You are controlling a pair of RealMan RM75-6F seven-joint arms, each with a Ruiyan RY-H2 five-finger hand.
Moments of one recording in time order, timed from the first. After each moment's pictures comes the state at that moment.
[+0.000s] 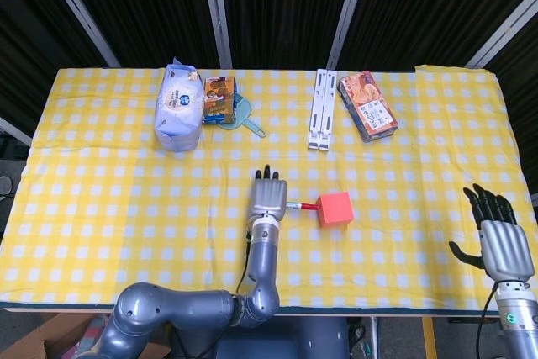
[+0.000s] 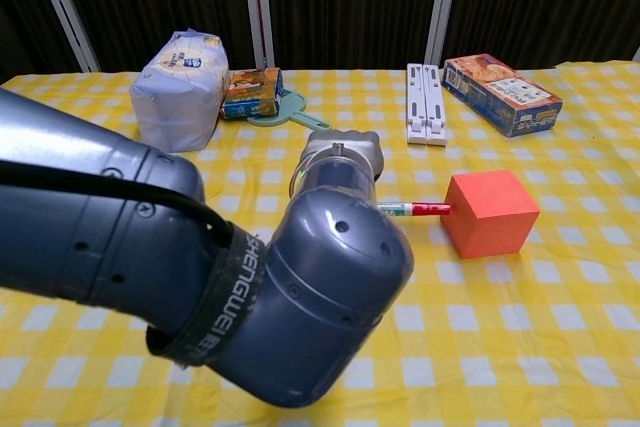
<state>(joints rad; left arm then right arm) -1.39 -2.27 -0.60 -0.99 0.24 1.24 1.10 0.14 -1.07 0.10 -1.73 -1.32 1.35 -0.07</state>
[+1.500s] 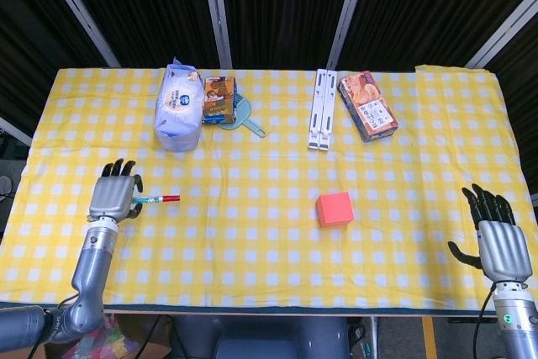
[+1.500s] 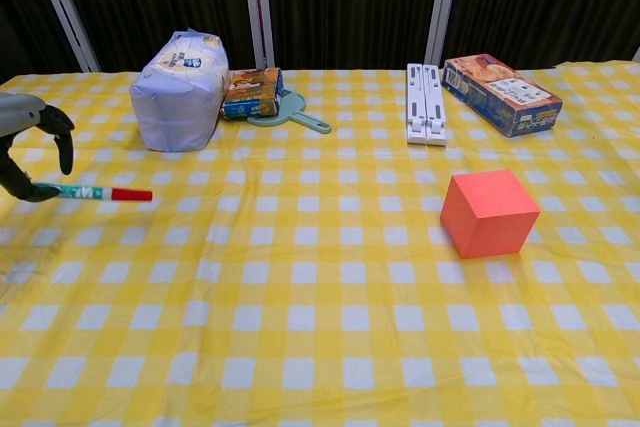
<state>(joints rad) -0.68 -1.41 -0.12 -1.73 0.62 1.26 0.73 0.14 -1.08 0.10 -1.74 -1.32 1.36 -0.11</state>
